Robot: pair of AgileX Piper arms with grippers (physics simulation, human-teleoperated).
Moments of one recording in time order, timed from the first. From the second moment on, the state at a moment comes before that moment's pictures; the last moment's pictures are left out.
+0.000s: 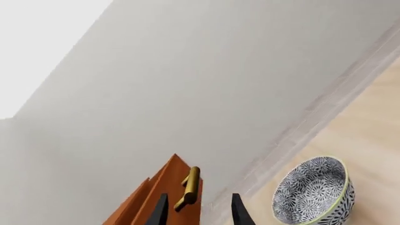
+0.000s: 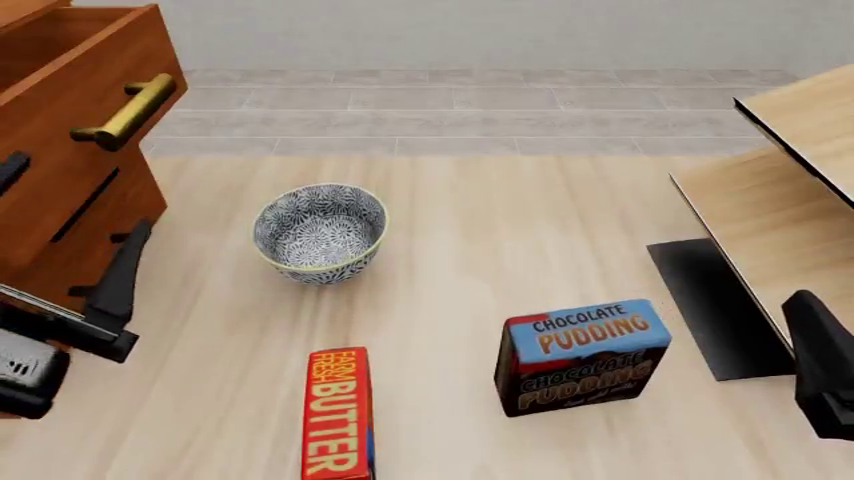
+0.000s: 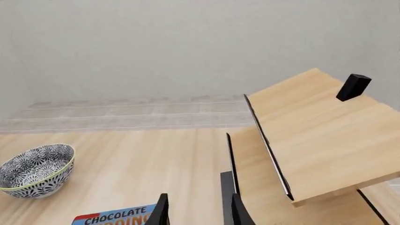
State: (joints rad) left arm -0.30 0.68 -0.03 -0.89 0.87; right arm 0.03 0.00 0.00 0.00 0.05
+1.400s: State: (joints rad) left arm -0.23 1.22 -0.28 -1.22 1.32; right arm 0.02 0.00 0.00 0.01 0.06
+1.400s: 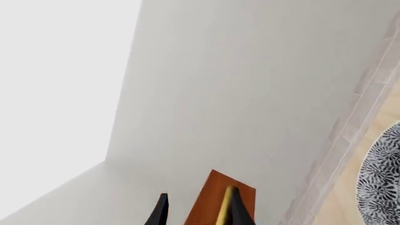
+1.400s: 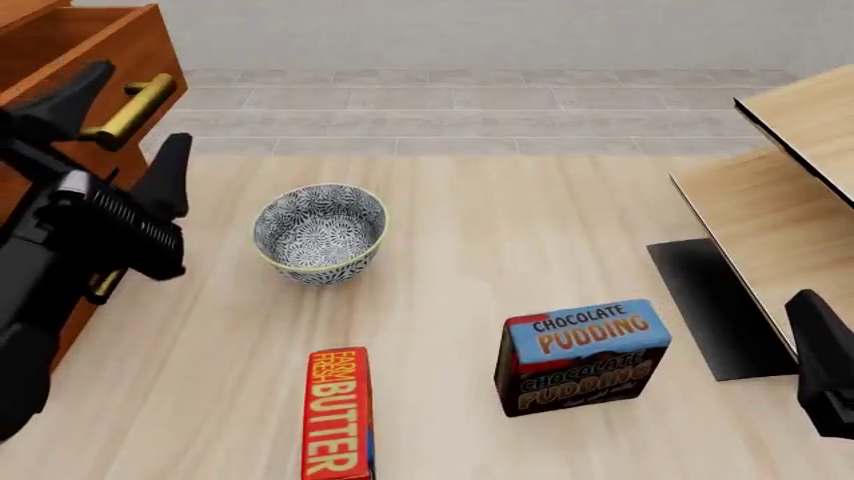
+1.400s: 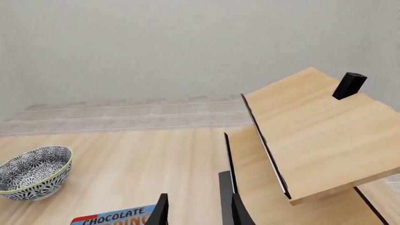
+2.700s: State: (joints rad) left arm -0.12 1.35 -0.33 -1.22 1.40; right arm 0.00 0.00 0.00 0.00 0.07
